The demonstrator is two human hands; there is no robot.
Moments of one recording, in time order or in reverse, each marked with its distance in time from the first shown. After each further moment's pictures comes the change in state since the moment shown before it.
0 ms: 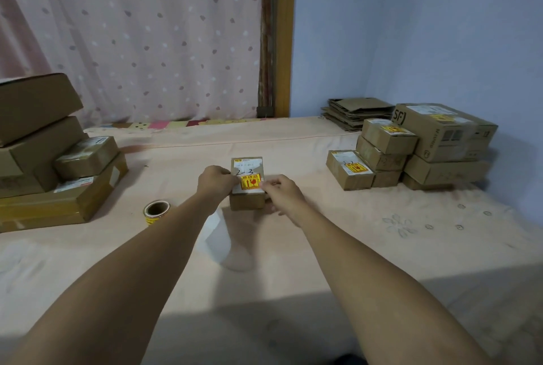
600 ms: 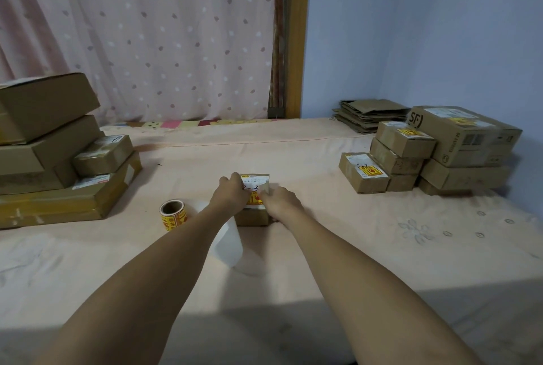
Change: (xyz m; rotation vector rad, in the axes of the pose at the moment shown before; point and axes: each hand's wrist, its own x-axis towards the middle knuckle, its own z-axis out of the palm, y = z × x) left_hand -0.002 -0.017 0.006 0.562 -0.088 0.113; right_hand 0.008 -0.006 0.041 -0.403 -0.039 0.086
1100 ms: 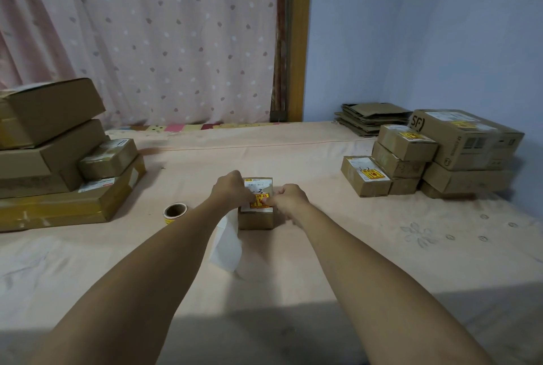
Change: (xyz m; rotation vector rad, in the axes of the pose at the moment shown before) left_hand 0.002 0.007 -0.023 -0.070 -0.060 -0.037; right_hand 0.003 0.005 -0.022 0.276 -0.051 -0.019
